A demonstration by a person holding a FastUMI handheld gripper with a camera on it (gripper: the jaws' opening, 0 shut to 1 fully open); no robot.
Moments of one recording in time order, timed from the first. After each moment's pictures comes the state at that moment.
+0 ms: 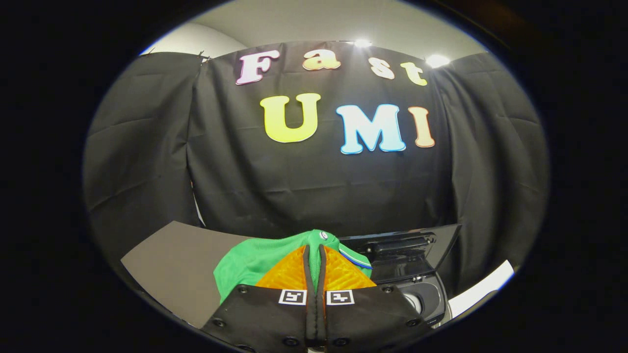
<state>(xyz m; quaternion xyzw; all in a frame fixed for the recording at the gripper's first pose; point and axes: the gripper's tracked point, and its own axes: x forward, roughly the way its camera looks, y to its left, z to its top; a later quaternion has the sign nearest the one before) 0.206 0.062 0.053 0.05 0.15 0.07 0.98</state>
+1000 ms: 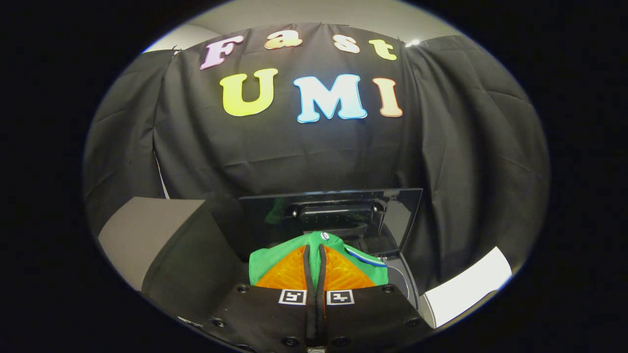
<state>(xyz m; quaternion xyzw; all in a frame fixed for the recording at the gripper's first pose) 0.211 -0.063 -0.054 0.04 0.22 0.02 0.97</state>
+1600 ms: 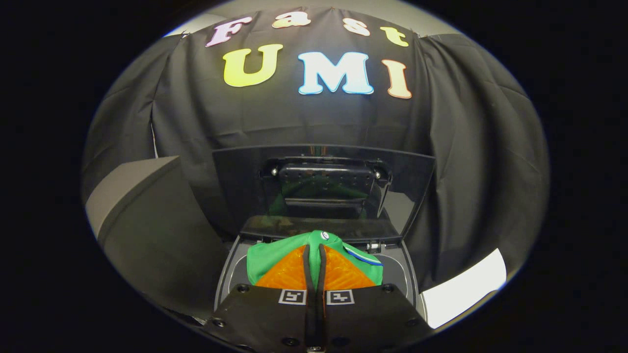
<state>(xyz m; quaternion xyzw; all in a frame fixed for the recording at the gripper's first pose) 0.234 -0.080 -0.141 0.01 0.27 0.04 0.96</state>
